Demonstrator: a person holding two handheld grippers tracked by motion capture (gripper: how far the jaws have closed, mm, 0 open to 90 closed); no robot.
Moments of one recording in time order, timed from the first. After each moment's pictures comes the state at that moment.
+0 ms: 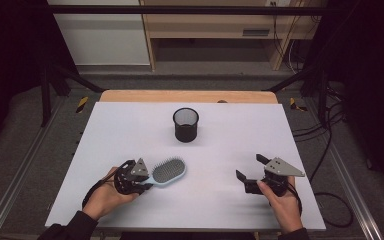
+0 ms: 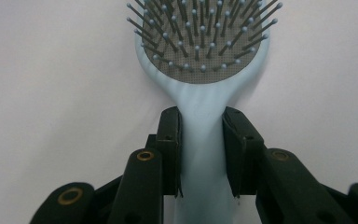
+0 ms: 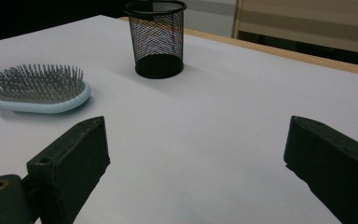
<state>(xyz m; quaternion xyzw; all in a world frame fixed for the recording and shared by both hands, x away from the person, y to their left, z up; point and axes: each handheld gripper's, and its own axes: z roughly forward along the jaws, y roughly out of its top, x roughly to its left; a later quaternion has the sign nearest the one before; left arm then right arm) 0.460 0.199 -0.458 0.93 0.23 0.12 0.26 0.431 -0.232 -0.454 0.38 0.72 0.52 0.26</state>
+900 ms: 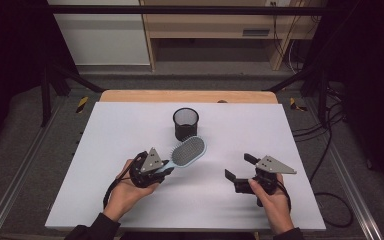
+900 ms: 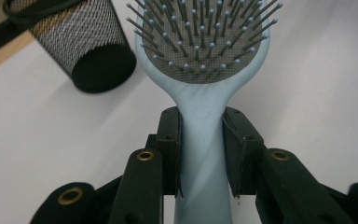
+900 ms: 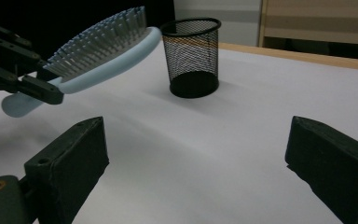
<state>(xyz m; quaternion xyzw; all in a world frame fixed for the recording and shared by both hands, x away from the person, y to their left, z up) 0.460 0.148 -0.427 0.87 0.21 0.20 0.40 0.434 -0.203 -0.448 0.37 0.71 0.56 0.21</state>
